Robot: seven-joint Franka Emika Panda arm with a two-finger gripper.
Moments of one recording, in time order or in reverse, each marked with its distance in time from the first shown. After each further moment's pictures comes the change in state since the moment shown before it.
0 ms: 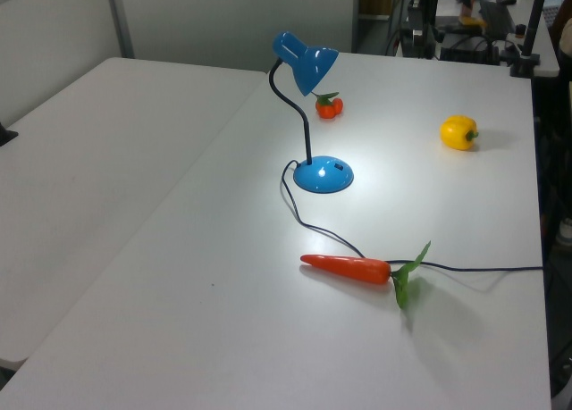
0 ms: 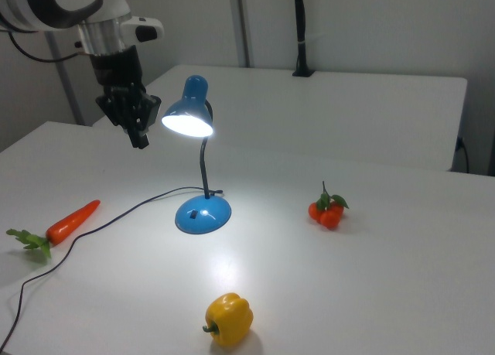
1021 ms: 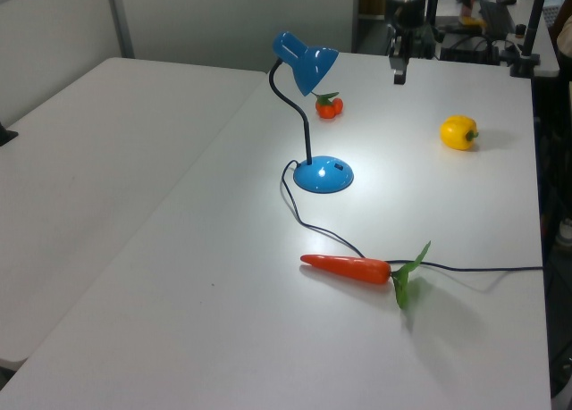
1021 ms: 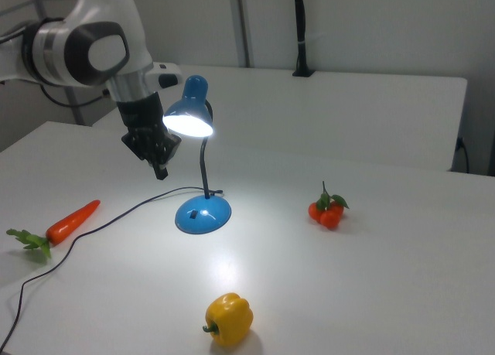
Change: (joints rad) arm 0.006 0.050 0.001 -0.188 0.000 0.278 -0.017
